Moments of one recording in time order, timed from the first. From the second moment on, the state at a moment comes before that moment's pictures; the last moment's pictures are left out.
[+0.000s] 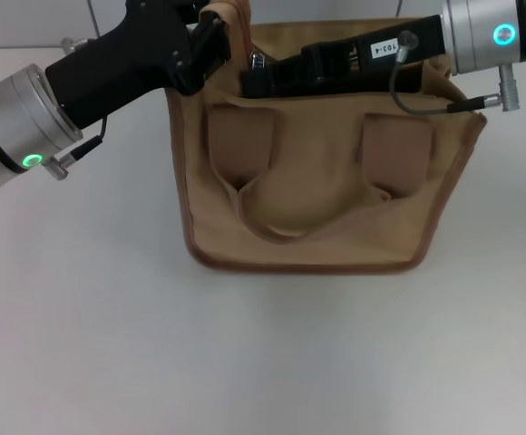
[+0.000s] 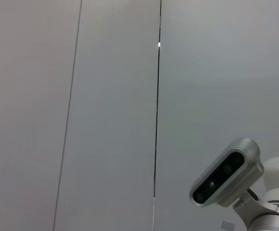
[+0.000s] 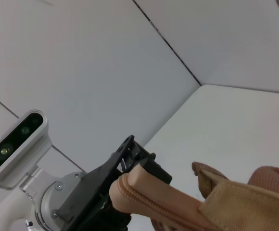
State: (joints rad) left arm -0.69 -2.08 0.58 0.33 1.55 1.65 -0.97; right arm 0.92 2.02 -0.91 -0.67 -1.95 -1.50 2.23
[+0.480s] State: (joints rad) left arm -0.66 -2.07 0.58 0.33 1.52 1.65 -0.97; right arm 0.88 2.02 -0.91 -0.75 -1.96 -1.52 2.27
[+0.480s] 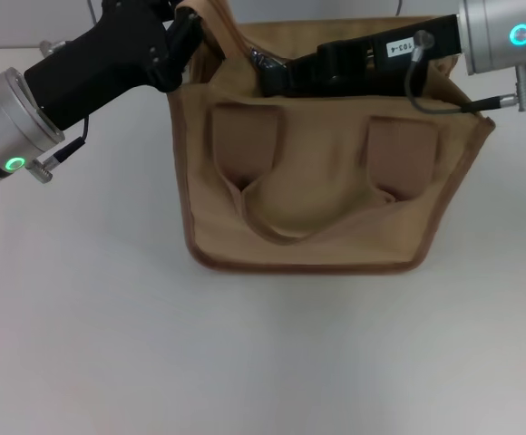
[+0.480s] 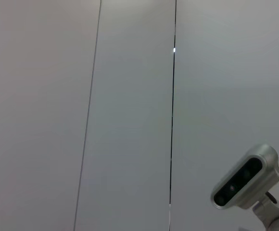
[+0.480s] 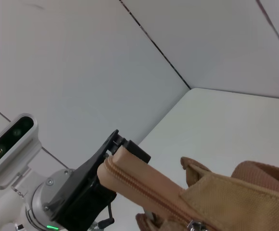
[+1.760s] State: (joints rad) left arm -0.63 -2.07 0.56 0.35 1.47 1.63 -0.97; right arm 0.66 2.02 -0.80 -1.26 -2.21 -1.65 2.58
